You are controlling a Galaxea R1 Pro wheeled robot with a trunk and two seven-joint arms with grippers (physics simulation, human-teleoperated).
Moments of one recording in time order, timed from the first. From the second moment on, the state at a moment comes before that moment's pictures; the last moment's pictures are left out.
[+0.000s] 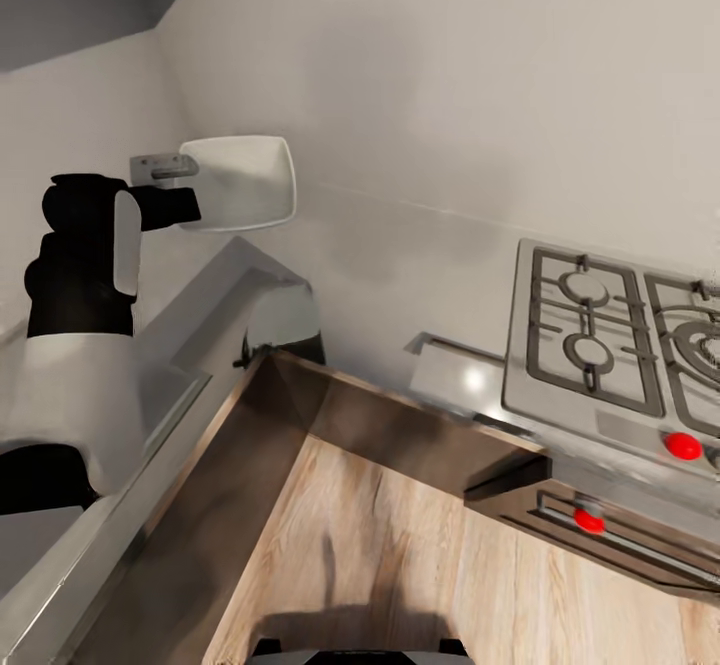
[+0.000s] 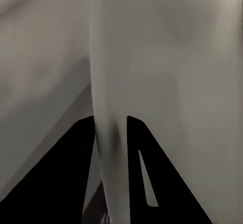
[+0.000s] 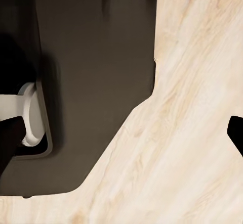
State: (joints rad) left arm -1.35 0.07 0.10 -1.23 0.02 1.01 0.02; right arm 0.00 0.01 0.00 -0.18 0.01 -0.36 -0.03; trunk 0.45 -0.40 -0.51
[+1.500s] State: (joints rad) left arm -1.30 0.06 0.10 -1.25 0.01 1.01 0.02; right arm 0.00 0.02 0.01 -0.18 0.01 -0.42 -0.03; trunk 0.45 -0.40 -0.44
